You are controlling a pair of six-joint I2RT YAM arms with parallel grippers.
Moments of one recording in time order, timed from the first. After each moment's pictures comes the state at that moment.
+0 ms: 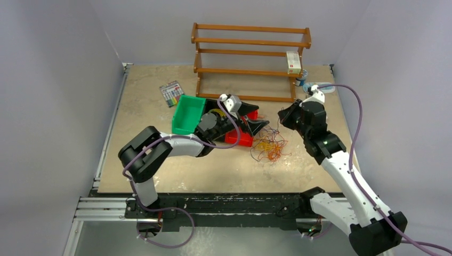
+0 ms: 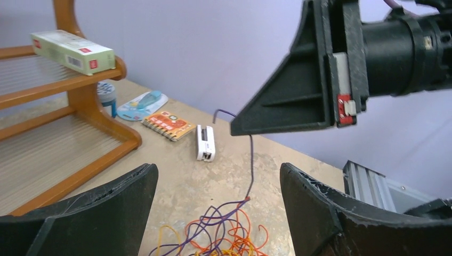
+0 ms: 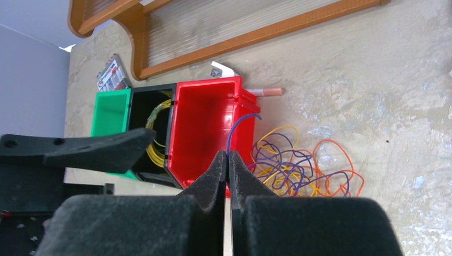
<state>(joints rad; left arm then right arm) -0.83 1.77 0.88 1.18 0.29 -0.32 0.35 0.91 0.85 -0.36 0.17 0.67</state>
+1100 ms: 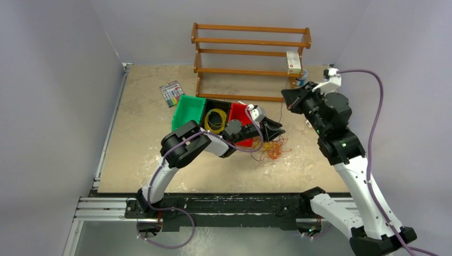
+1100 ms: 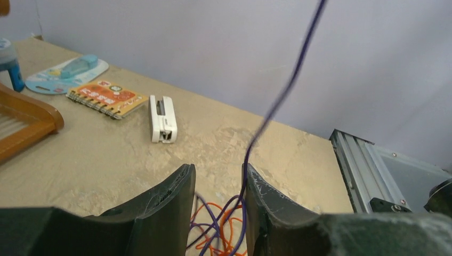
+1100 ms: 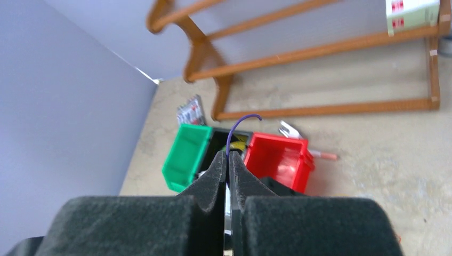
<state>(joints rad) -0.92 2.23 1.17 1.33 0.39 -0.37 0.35 0.89 1.08 -0.34 0.07 0.61</state>
